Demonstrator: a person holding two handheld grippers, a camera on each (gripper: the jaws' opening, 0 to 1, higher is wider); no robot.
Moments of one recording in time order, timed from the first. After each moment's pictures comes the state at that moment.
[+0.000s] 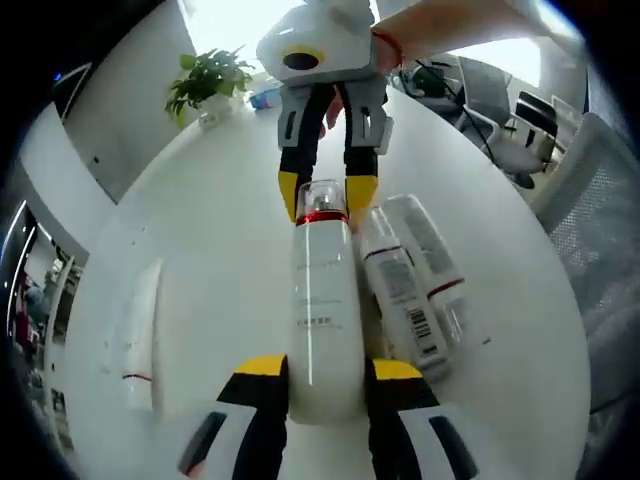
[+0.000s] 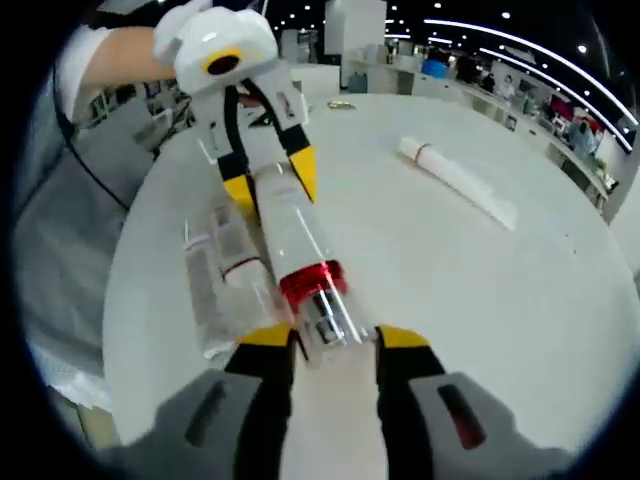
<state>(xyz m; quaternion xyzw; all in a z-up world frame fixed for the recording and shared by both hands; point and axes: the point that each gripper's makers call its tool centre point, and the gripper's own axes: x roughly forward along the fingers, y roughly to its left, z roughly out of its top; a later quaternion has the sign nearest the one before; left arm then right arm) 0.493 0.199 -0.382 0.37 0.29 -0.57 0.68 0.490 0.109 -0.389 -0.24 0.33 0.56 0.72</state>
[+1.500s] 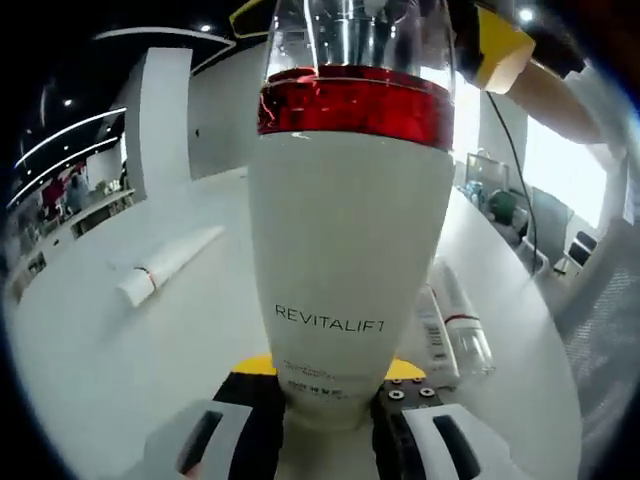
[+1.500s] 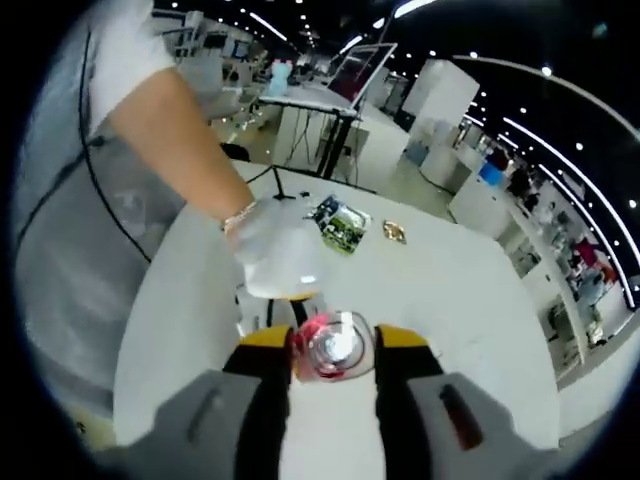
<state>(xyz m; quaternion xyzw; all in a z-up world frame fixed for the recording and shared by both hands) 0.483 0.212 -0.379 0.10 0.23 -0.48 0.84 0.466 0.263 -0.245 -0.39 0.12 0.63 0.66</state>
